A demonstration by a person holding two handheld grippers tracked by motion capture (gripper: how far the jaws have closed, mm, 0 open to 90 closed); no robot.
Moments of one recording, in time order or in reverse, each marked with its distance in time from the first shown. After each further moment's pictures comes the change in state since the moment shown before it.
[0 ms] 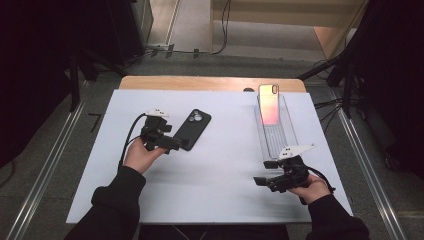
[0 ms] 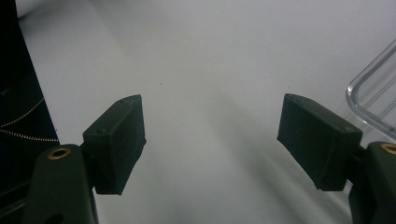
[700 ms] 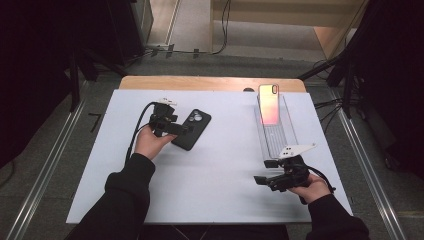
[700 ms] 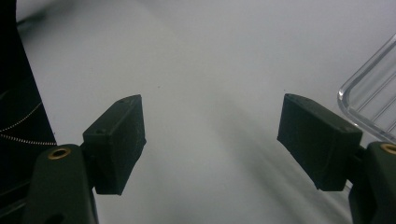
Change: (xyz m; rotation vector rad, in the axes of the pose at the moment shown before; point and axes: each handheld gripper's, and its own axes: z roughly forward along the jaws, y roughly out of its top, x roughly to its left) left arm 0.019 0.028 0.028 -0.001 0.086 -0.018; right arm -0.001 0.001 -0.001 -0.008 -0.007 0.004
